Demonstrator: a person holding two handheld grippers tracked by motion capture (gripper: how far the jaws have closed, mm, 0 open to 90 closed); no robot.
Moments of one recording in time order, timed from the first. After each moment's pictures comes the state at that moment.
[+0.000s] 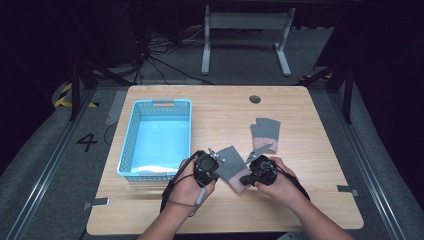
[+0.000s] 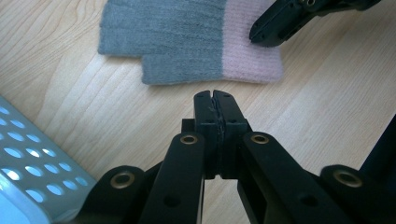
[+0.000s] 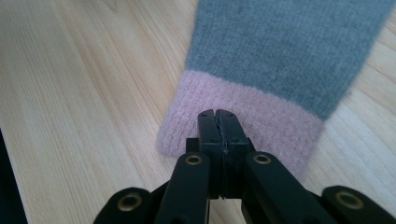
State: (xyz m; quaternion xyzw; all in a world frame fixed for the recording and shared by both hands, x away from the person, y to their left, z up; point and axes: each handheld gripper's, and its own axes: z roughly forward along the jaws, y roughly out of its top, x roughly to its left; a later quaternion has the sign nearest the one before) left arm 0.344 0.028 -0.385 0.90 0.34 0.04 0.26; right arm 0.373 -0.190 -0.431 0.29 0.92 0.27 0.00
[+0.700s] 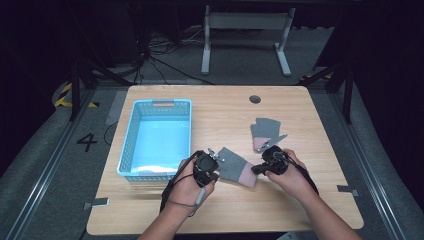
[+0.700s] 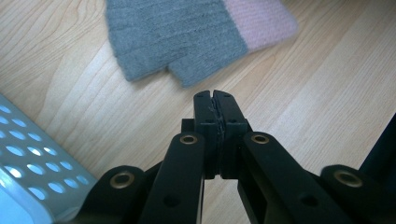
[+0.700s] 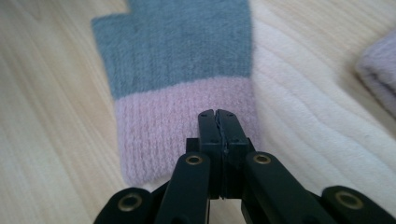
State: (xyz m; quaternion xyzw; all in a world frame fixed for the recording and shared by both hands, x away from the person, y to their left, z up) left arm 0.343 0.030 -0.385 0.90 0.34 0.04 0.26; right arm 0.400 -0.228 -0.430 0.34 0.90 0.27 0.03
